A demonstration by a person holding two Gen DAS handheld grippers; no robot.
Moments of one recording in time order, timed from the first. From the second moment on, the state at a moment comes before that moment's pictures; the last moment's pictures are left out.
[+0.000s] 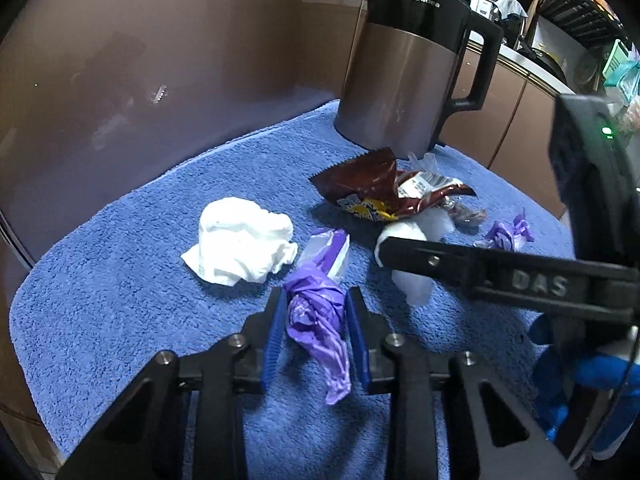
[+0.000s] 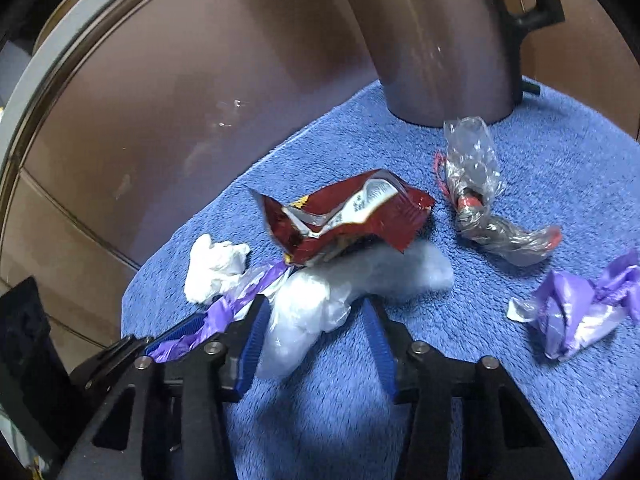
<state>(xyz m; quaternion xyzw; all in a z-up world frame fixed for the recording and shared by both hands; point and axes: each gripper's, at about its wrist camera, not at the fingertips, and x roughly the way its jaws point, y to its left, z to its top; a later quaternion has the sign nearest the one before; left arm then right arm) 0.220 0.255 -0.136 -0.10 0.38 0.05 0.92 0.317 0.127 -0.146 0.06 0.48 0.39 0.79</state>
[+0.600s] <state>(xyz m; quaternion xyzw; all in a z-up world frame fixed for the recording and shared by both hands) 0.185 0.233 -0.114 -0.08 0.36 0.06 0.93 0.281 0.063 -0.121 0.09 0.46 0.39 0.79</state>
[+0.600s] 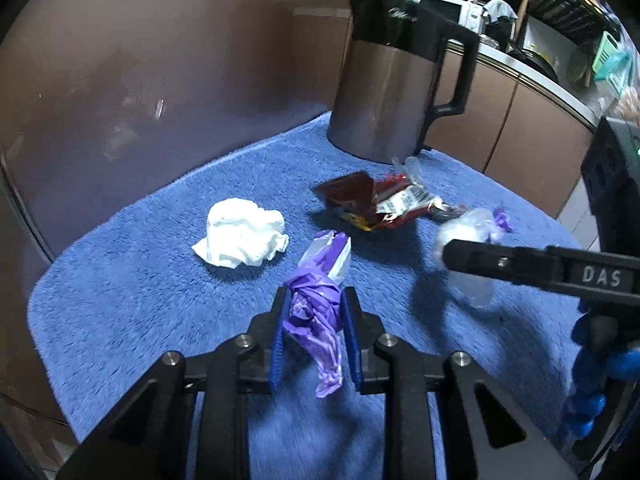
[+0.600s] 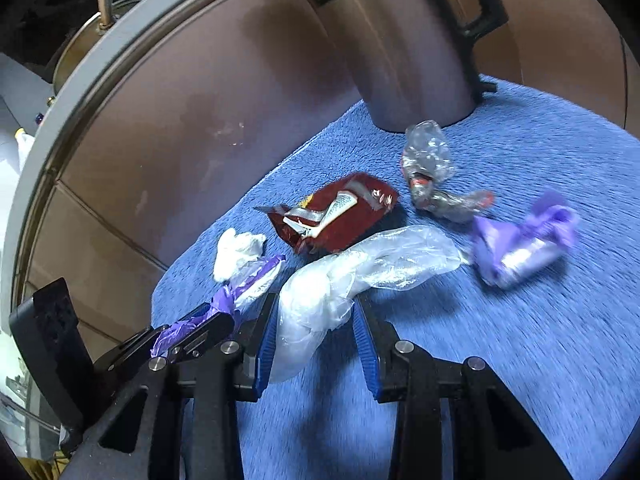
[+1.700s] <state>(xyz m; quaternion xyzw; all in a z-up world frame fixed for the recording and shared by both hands) 0.075 0.049 -0.012 0.03 0.28 -0.06 0.96 0.096 -0.200 -0.015 0.13 0.33 0.22 0.91</state>
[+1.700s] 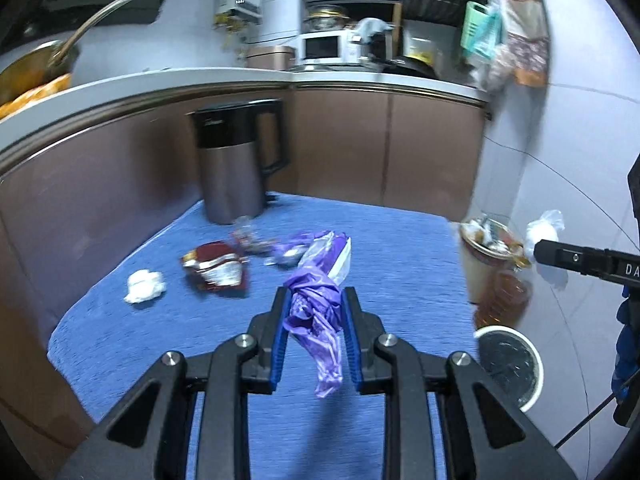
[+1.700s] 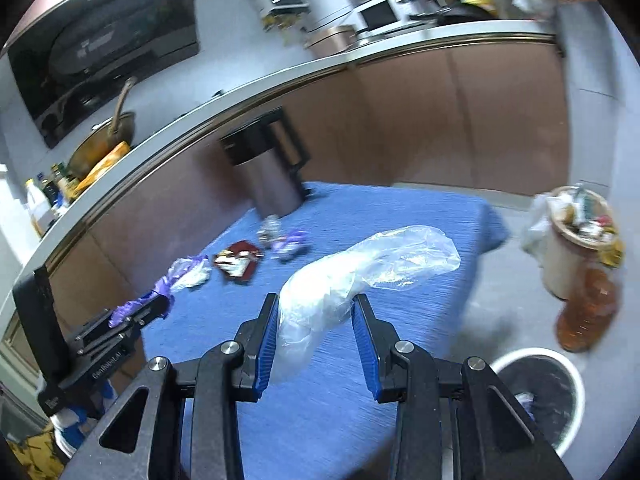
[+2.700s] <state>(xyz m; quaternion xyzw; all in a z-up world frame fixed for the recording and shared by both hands) 0.166 -0.250 -0.125 0.09 0.45 -0.27 0.85 0.096 -0.382 -0.203 0.13 0.48 0.02 0.87</state>
